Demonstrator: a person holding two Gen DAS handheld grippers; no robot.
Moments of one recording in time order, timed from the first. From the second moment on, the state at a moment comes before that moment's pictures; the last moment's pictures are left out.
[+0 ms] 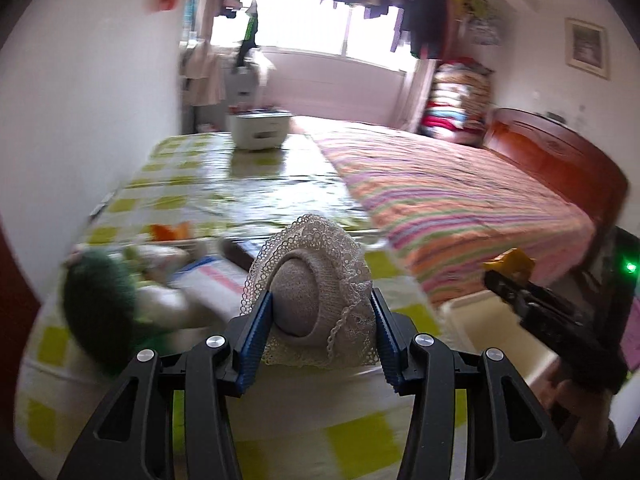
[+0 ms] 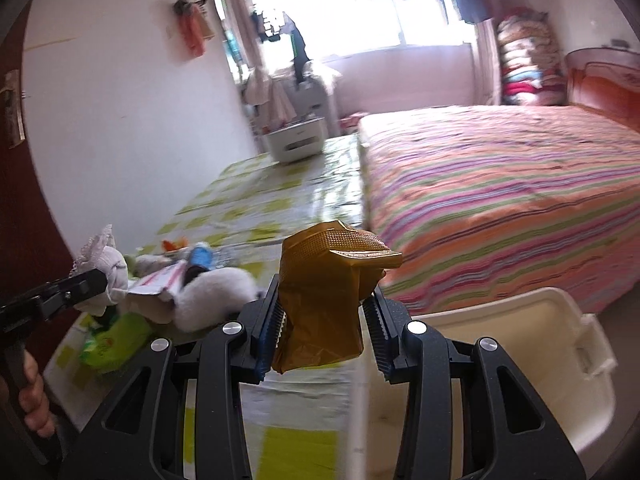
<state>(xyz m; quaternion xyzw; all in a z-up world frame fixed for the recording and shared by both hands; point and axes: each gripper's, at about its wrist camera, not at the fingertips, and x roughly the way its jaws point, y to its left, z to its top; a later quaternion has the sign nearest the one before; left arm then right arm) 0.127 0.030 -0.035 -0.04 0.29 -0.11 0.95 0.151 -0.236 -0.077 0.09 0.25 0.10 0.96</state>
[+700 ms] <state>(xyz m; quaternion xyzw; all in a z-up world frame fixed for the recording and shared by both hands) 0.139 -0.077 -0.047 -0.02 0.31 -0.27 0.91 0.141 -0.316 -0.098 0.14 0.27 -0.04 0.95</state>
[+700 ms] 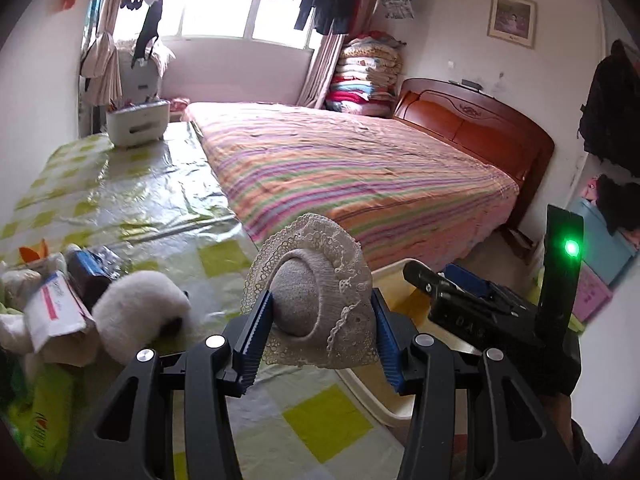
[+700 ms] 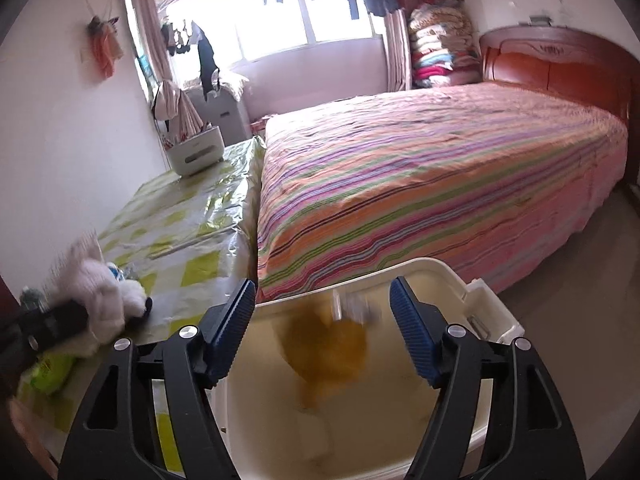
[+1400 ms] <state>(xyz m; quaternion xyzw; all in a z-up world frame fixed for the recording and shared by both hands) 0.139 -0.142 -0.076 -0.04 0.38 -0.33 0.86 0.100 -0.377 -0.088 0.24 0.17 -0.10 0.95</state>
